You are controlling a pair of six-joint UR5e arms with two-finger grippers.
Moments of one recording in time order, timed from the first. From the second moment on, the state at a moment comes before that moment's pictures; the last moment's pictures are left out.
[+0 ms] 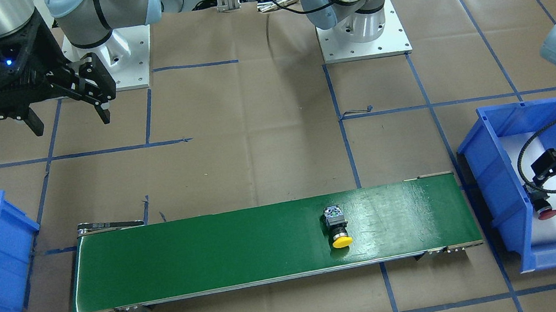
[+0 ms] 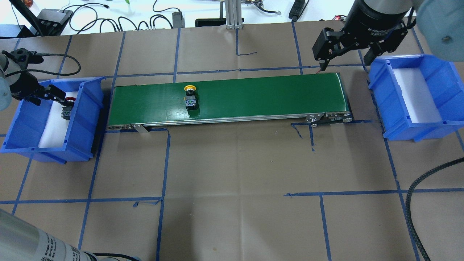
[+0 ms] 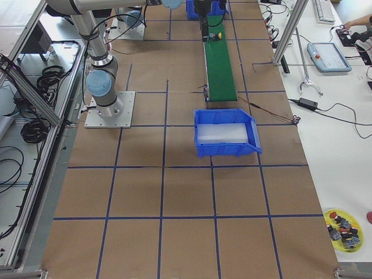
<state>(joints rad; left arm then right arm) -0.99 -2.00 -1.67 -0.95 1.54 0.63 1.59 -1.57 1.52 -1.61 -1.58 -0.04</state>
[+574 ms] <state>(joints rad) -1.00 -2.07 -1.68 -0.86 1.54 0.61 1.59 -1.50 1.51 -1.62 -1.57 -0.03</state>
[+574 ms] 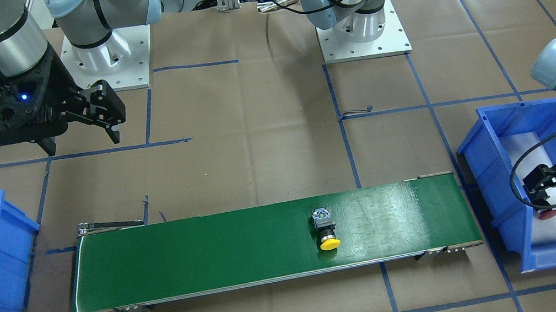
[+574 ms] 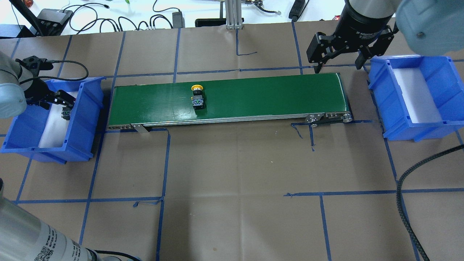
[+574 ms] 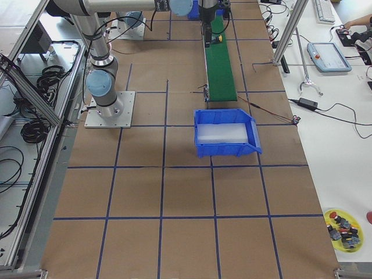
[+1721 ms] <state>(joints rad) -1.01 -2.08 -1.67 -0.84 1.49 0.59 1.60 -1.37 1.51 -1.79 -1.56 -0.02</state>
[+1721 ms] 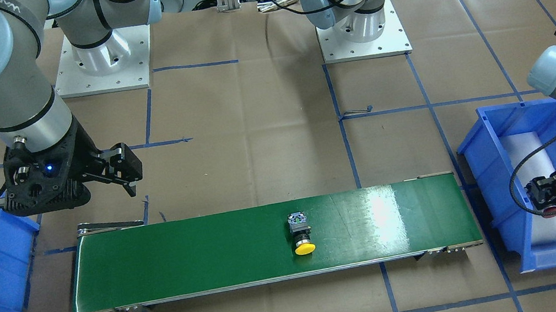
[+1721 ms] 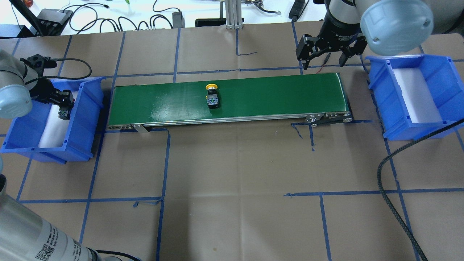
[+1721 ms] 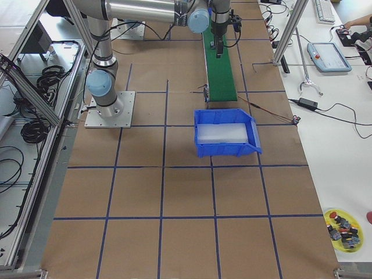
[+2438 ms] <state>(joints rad) -0.99 -1.92 -1.64 -1.05 1.51 0.61 1.60 -1.31 1.52 -1.84 -1.47 -0.02</state>
